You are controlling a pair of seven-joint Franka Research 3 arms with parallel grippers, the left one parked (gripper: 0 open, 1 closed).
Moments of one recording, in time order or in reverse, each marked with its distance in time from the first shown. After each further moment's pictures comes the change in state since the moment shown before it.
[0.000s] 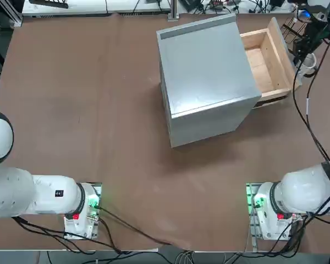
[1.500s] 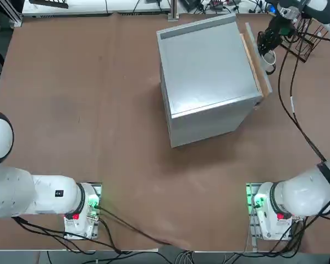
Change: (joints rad) arm 0.220 0.029 0.003 0.017 0.253 0.042 0.155
